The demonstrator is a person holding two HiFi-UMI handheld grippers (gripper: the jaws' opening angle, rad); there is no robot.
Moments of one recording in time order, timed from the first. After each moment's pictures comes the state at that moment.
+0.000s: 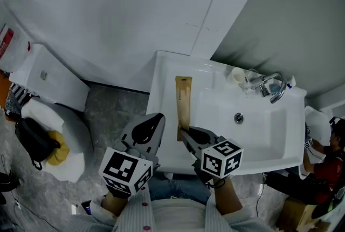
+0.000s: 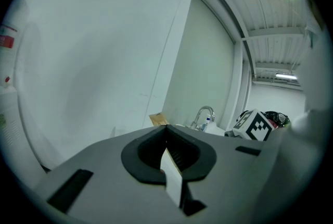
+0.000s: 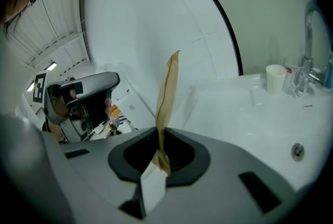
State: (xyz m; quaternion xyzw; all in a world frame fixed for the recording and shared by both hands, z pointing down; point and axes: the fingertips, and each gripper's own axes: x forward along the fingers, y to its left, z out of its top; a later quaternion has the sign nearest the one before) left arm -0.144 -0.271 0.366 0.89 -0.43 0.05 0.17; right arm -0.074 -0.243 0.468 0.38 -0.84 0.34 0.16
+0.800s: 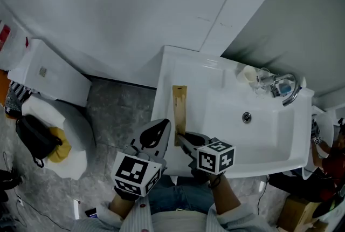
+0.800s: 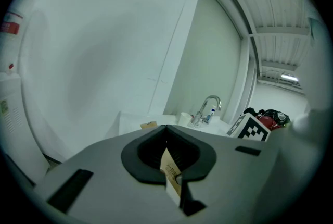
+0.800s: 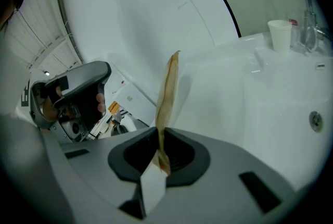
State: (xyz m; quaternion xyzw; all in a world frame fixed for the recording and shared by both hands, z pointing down) left arm -0.150 -0.274 0.425 0.87 -0.43 0.08 0.21; right arm -0.102 -0.236 0.544 0.36 -0.81 0.43 0.18
